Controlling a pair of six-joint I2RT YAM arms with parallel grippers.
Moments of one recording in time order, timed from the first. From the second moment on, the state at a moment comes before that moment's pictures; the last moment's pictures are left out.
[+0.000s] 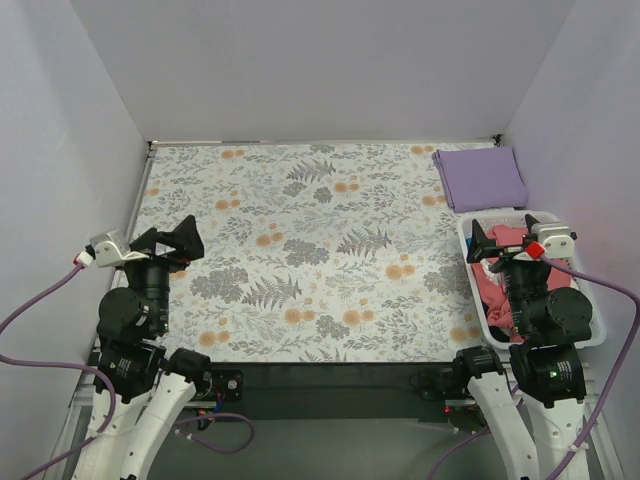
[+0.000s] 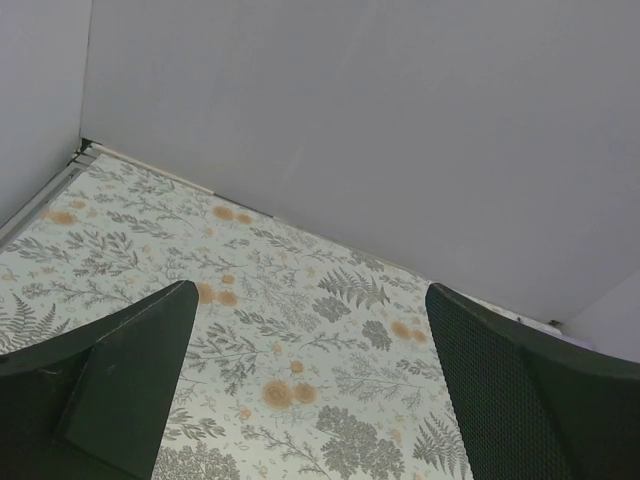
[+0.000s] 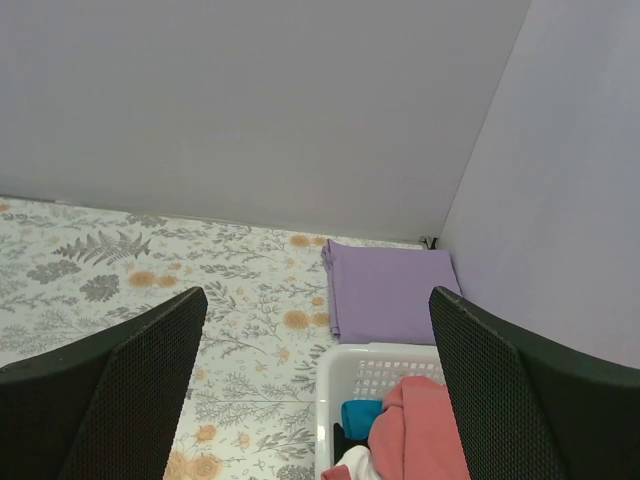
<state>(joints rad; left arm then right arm) -0.31 0.31 0.73 -0.22 -0.41 -0.38 0.19 0.29 0.79 -0.28 0.09 -0.14</state>
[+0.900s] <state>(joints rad) -0.33 0.37 0.46 -0.24 -0.31 -0.51 0.18 0.81 0.81 -0.52 0.41 0.08</state>
